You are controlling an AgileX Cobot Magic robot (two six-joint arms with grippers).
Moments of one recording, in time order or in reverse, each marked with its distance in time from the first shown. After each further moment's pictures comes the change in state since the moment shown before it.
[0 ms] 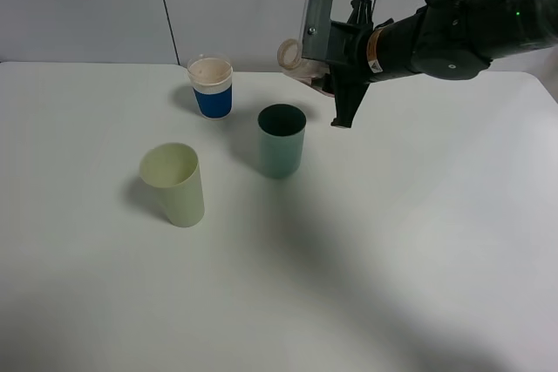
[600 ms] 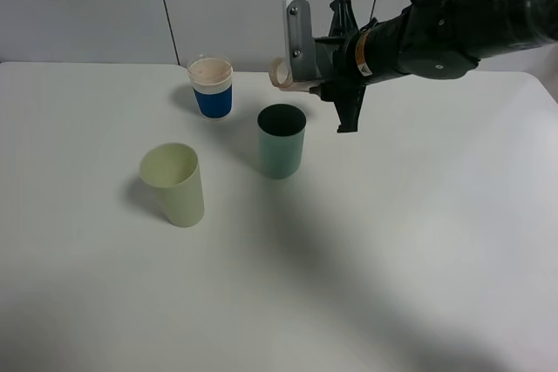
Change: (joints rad) left arm 0.000 0.000 0.000 0.000 0.000 0.000; right arm 0.055 0.000 -0.013 -0.015 0.084 -0.201
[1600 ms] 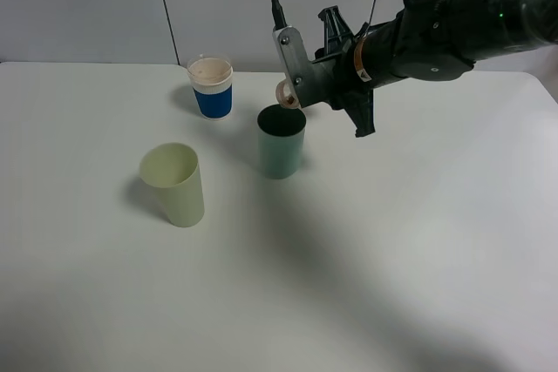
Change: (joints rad) left arm 0.000 0.000 0.000 0.000 0.000 0.000; right arm 0.023 0.000 0.000 -0.025 0.098 -0.204
